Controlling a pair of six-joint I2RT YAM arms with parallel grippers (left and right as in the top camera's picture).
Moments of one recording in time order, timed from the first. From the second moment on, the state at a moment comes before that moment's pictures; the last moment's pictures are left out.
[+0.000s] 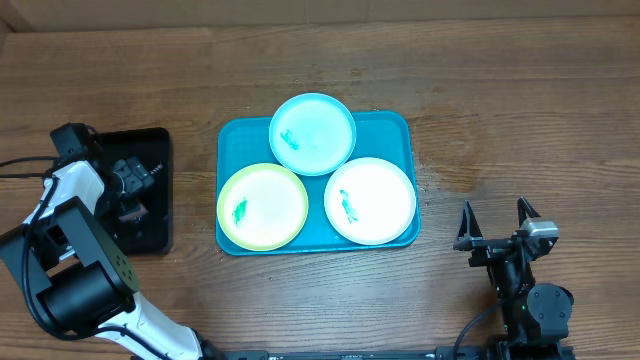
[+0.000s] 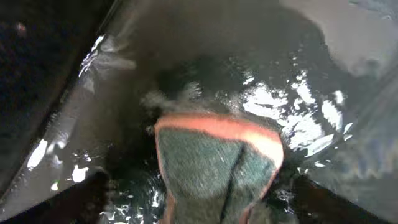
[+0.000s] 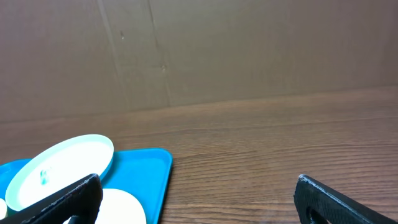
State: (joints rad) left arm 0.51 1.94 1.19 -0.54 -0.06 -0.19; right arm 0.05 0.01 0.02 -0.04 -0.04 0.14
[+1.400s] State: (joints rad) left arm 0.51 1.79 1.44 -0.88 0.03 -0.24; right arm 0.05 0.01 0.02 -0.04 -0.04 0.14
